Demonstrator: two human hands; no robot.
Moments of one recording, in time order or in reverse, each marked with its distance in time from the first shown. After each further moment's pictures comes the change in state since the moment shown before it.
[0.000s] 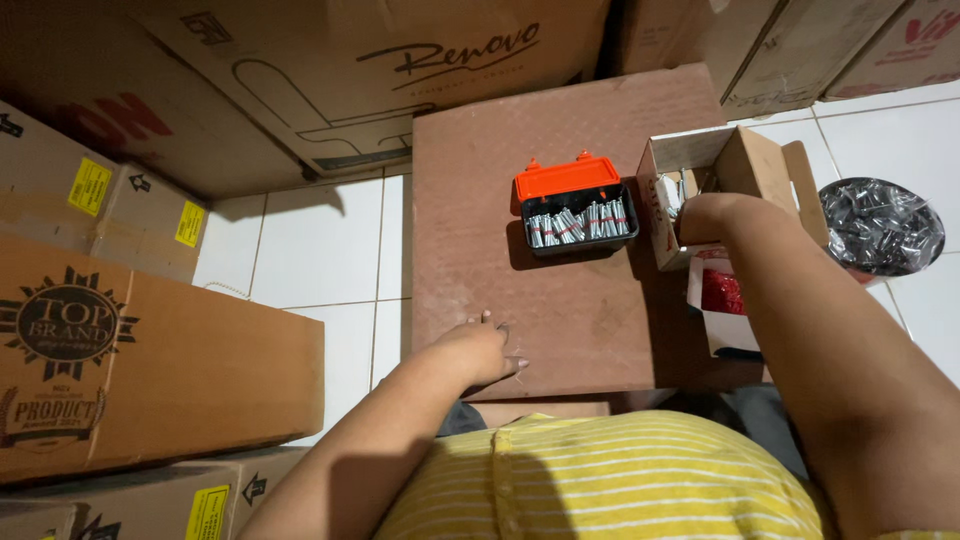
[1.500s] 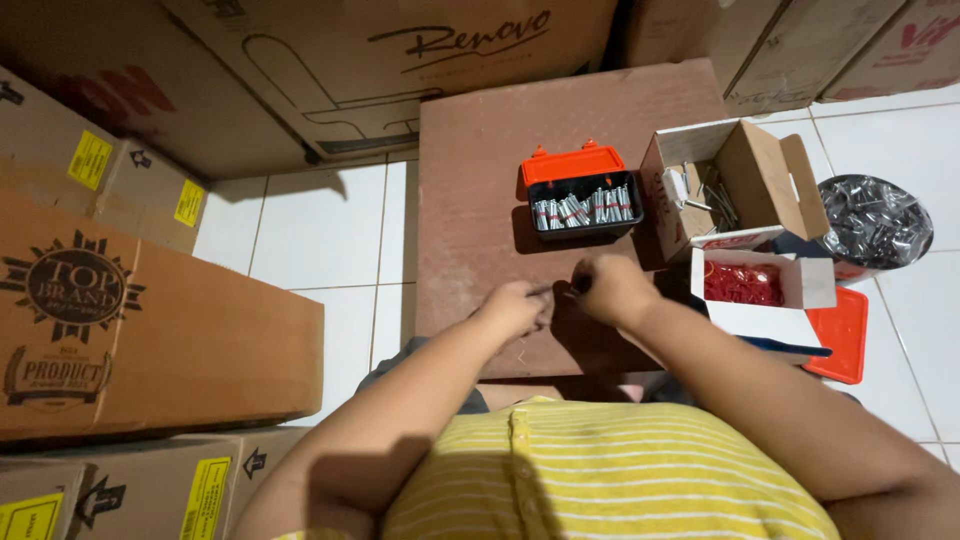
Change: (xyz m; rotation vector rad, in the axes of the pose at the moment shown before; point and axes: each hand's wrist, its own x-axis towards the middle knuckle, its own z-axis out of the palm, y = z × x) left_hand 0.109 -0.005 0.074 -1.195 0.333 -0.048; right_hand -0.066 -0.150 0.013 0.705 0.394 -0.084
